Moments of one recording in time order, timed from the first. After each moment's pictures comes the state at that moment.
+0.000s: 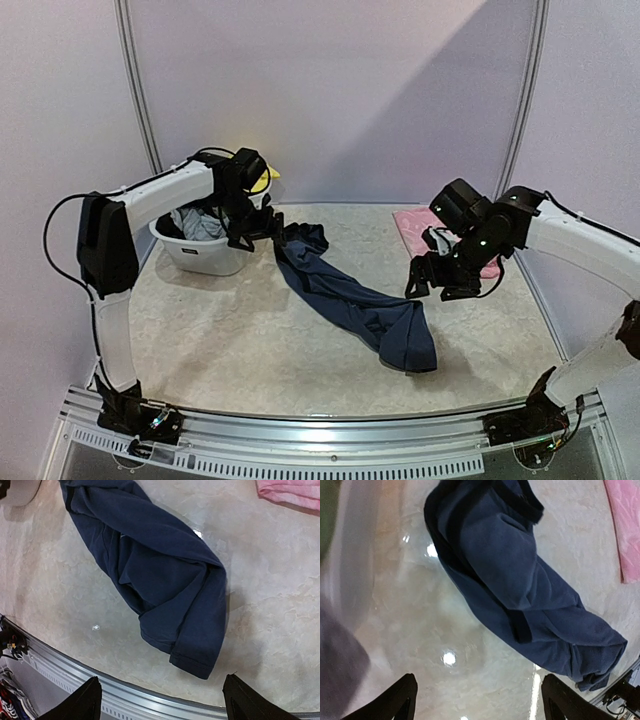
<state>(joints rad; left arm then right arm) -0.50 2.04 1.85 -1.04 0.17 -0.46 0.73 1.41 1.28 -1.06 -0.11 0.65</state>
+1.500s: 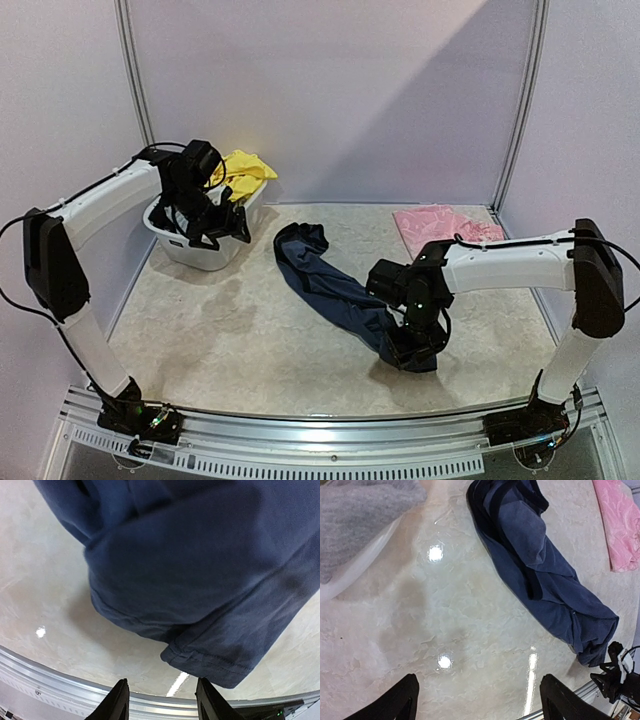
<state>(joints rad) -0.39 1.73 1.63 -1.07 0.19 -0.41 0.98 1.76 1.21 -1.08 -0.06 0.70</state>
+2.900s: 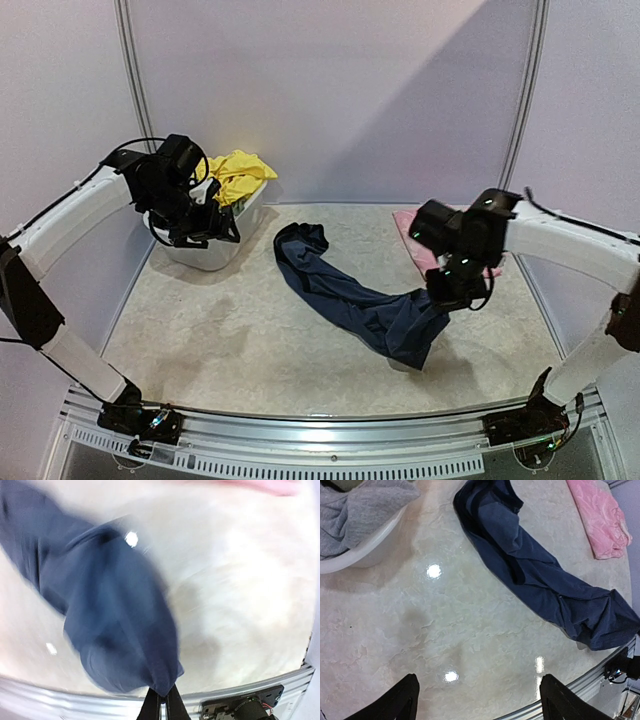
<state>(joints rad) -0.44 1.52 1.52 -1.08 0.16 -0.40 0.84 1.52 1.35 -1.29 0.20 0.81</state>
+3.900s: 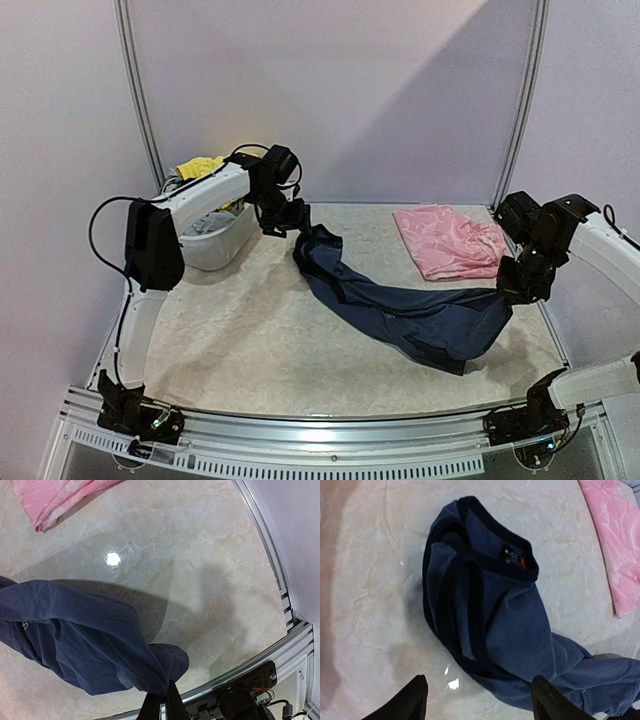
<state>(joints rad) -0.55 2.35 2.26 -1.02 0.12 -0.44 0.40 1.21 1.14 -1.34 0.22 0.84</state>
